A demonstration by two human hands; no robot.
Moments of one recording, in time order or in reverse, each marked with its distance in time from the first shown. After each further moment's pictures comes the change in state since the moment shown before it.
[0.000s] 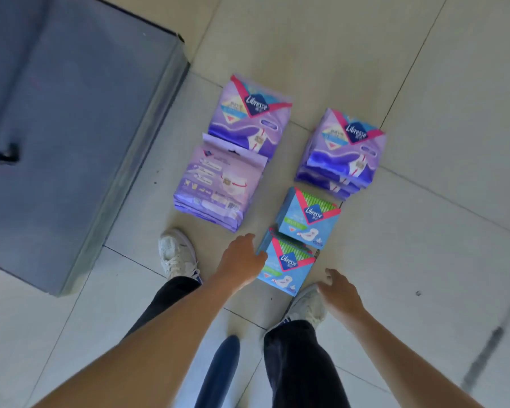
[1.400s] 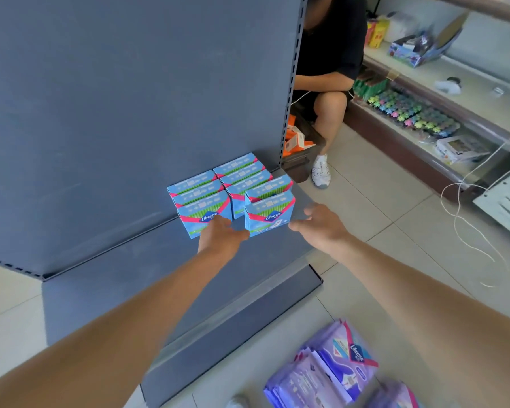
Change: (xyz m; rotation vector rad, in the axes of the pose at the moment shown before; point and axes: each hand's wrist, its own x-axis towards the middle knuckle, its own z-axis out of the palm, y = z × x) left_hand -0.243 -0.113 -0.539 -0.910 0.796 -0.115; right_hand -0.381 -0.614 -0.055 -0.343 0.200 -0.933
